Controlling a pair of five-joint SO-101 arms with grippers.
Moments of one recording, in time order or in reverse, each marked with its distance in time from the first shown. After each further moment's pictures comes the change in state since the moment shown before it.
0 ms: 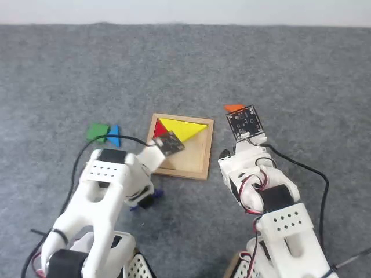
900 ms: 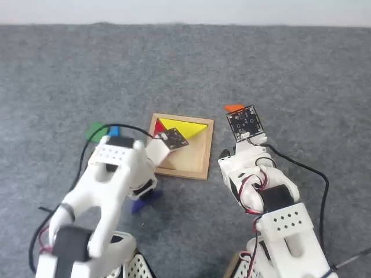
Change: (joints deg) left arm 1.8 12.5 -8.3 3.3 1.3; right arm 0.0 0.0 0.0 0.0 0.0
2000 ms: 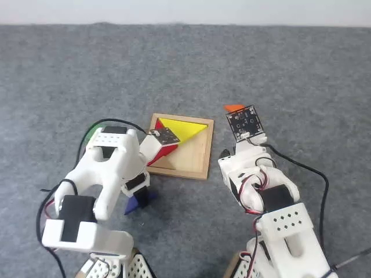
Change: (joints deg) left arm -6.2 15.5 -7.6 0.6 -6.0; right arm 0.0 0.0 0.0 0.0 0.0
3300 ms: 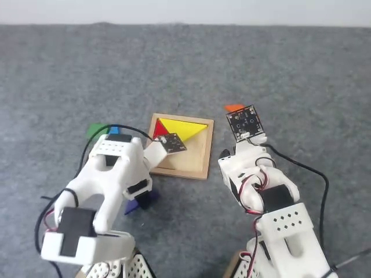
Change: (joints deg) left arm 3.3 -5.5 5.1 -4.1 -3.9; right arm 0.0 0.0 0.0 0.0 0.0
